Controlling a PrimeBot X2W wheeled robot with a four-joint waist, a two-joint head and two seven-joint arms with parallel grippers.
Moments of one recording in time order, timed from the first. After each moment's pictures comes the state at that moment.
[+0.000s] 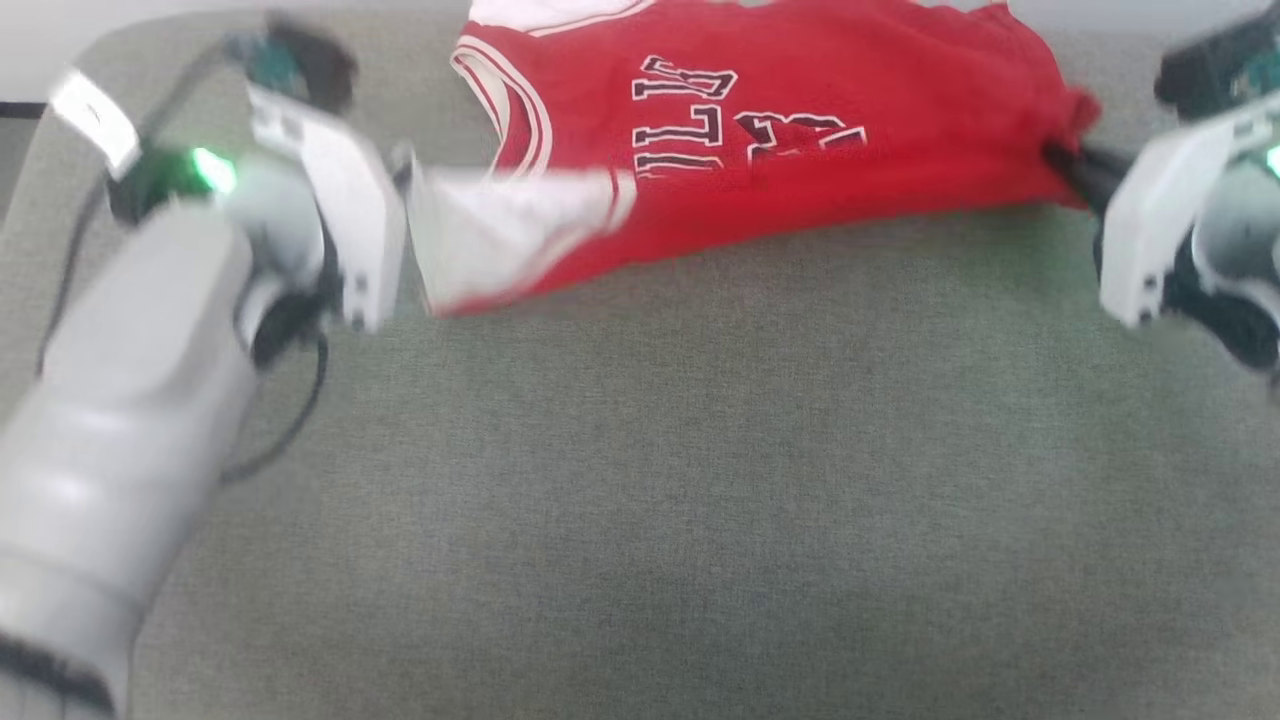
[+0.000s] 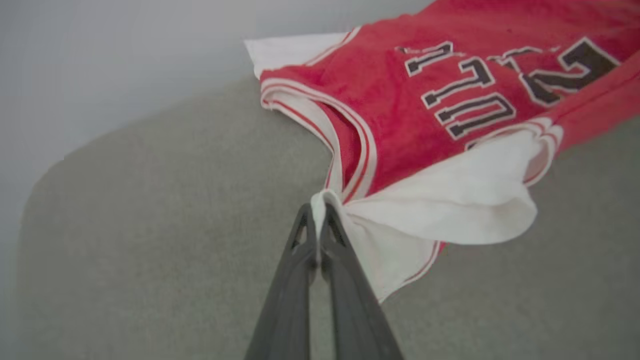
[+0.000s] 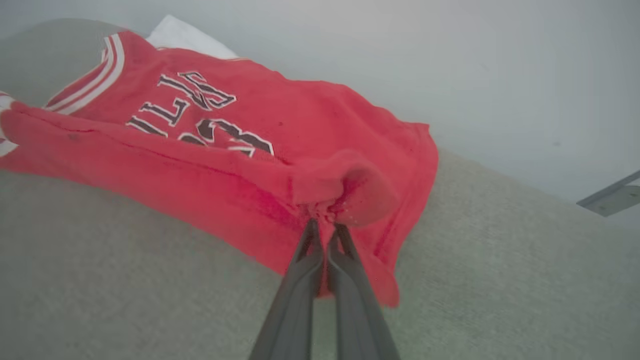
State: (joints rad) left arm -1.10 0.42 -0.74 0.81 -0.76 -0.13 0.33; right arm -1.05 -0.61 0.88 0.67 0.96 0.13 0.19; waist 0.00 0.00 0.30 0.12
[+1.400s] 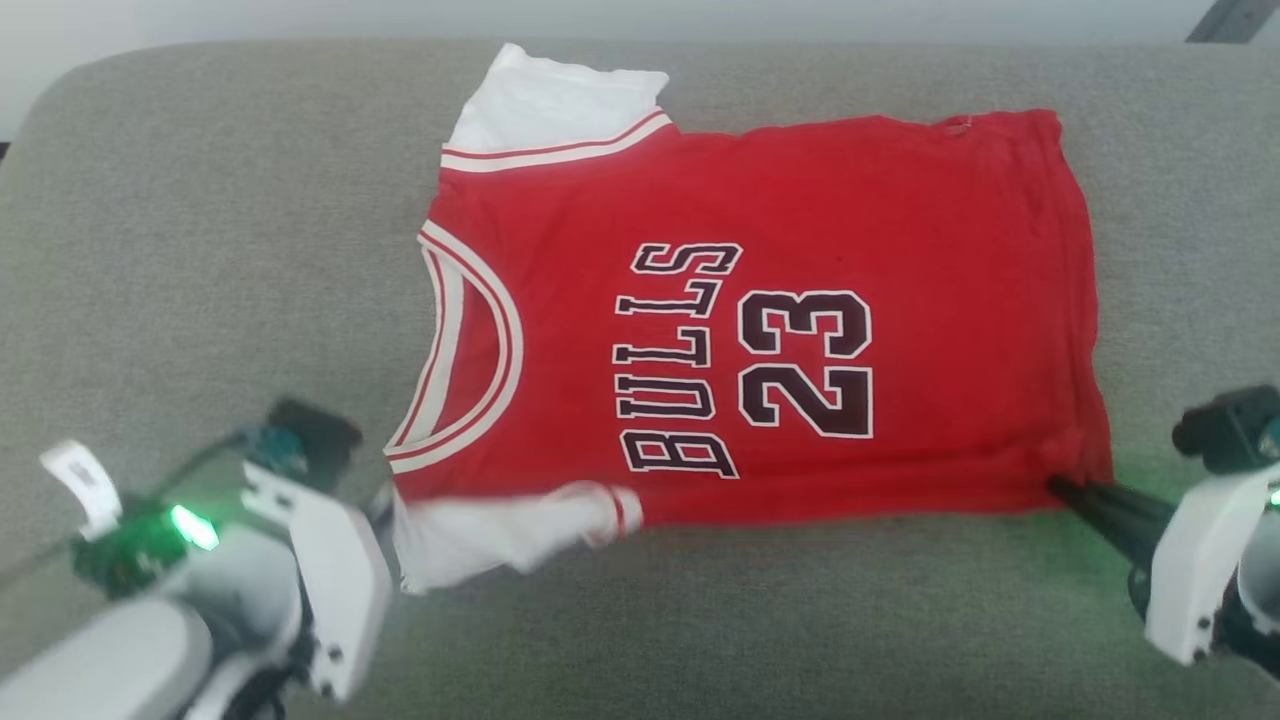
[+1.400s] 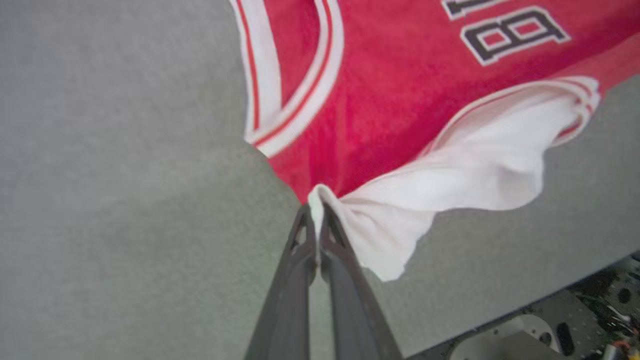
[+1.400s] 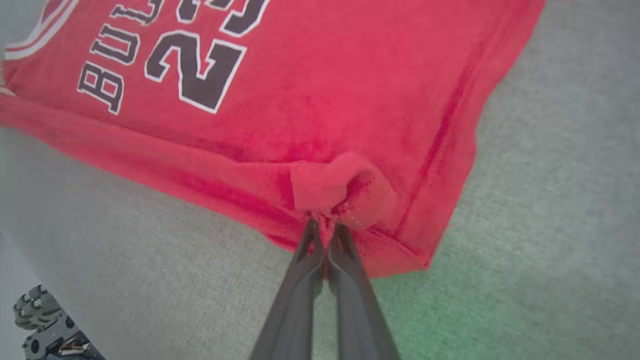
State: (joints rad) left arm -0.38 0.87 -0.72 -0.26 -0.84 0.33 0.61; right arm -0.24 -0.81 0.48 0.06 0.94 0.13 0.32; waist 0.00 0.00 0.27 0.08
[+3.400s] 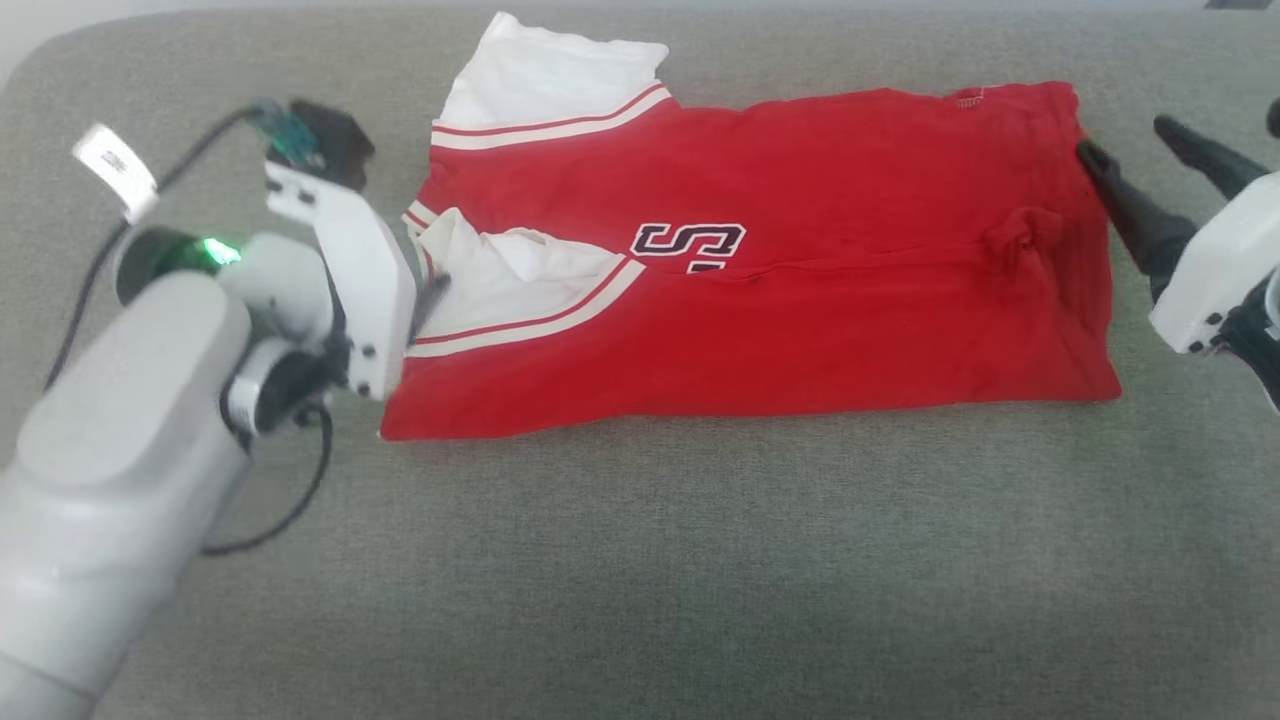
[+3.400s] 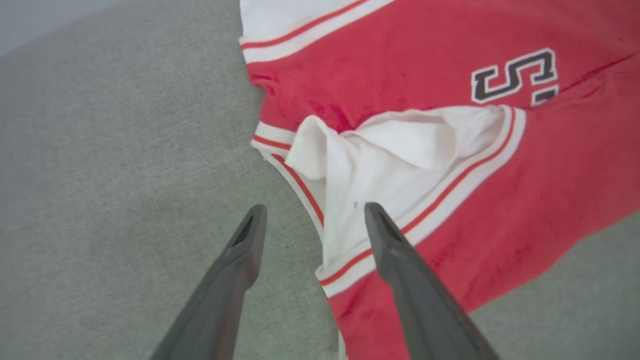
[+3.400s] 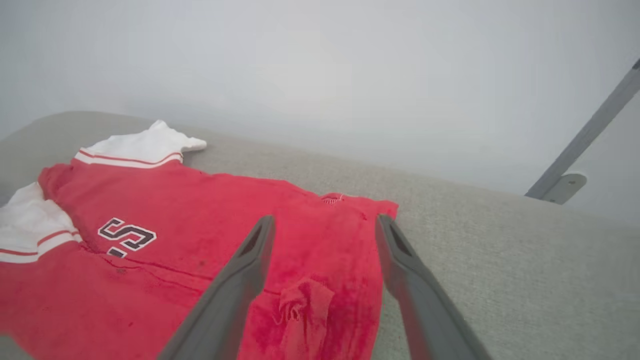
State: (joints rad) left arm -0.94 0.54 -0.75 0.47 -0.86 0.01 0.60; right arm -0.72 -0.60 0.38 0.36 0.74 0.13 0.22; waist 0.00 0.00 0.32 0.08
